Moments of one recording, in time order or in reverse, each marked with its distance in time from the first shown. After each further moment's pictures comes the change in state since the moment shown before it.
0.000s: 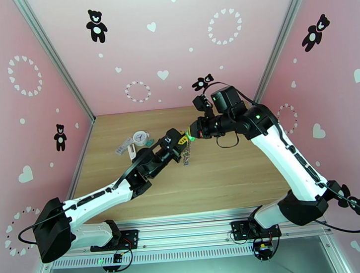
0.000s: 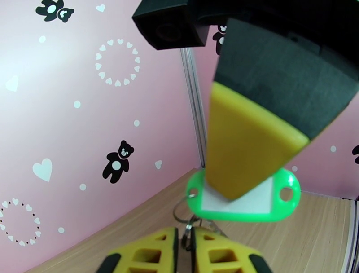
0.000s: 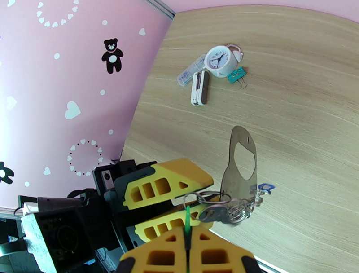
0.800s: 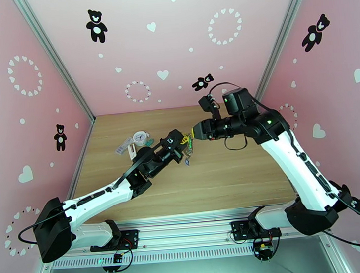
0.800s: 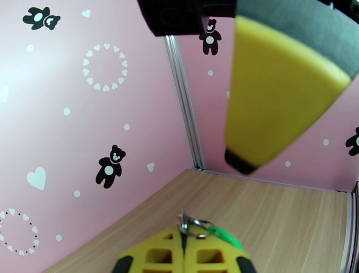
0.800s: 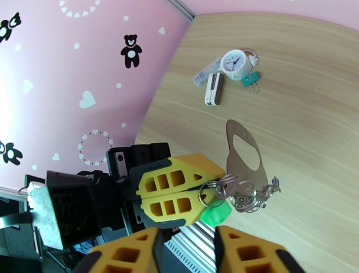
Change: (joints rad) left arm 0.000 0.001 0.014 -0.015 0.057 0.034; right arm -0.098 -0.121 -0.121 0.072 -0.145 -0.137
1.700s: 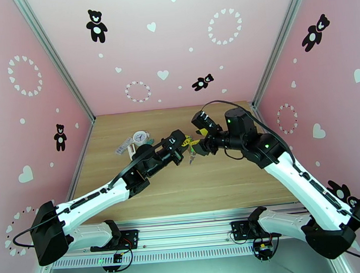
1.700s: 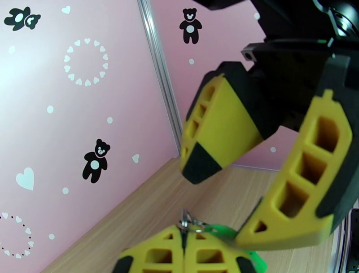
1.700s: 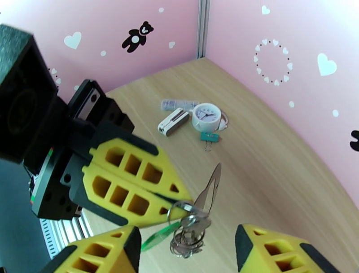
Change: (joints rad) left arm 0.000 -0.034 0.053 -0.180 0.059 0.008; right arm 0.093 -0.197 -0.417 0.412 0.216 -0.624
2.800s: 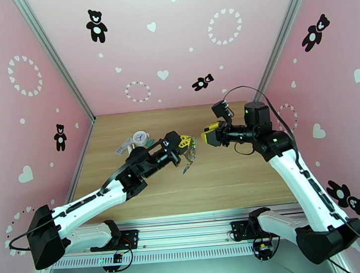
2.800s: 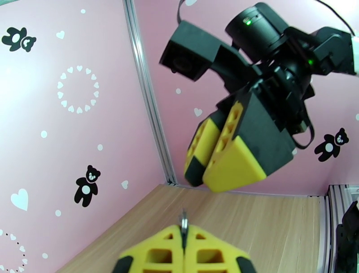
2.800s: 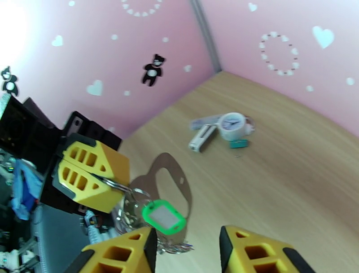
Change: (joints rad) left arm 0.000 -0.043 -0.032 0.126 0.097 -0.045; right arm -0.324 0.006 -0.066 0.080 -0.571 0.270
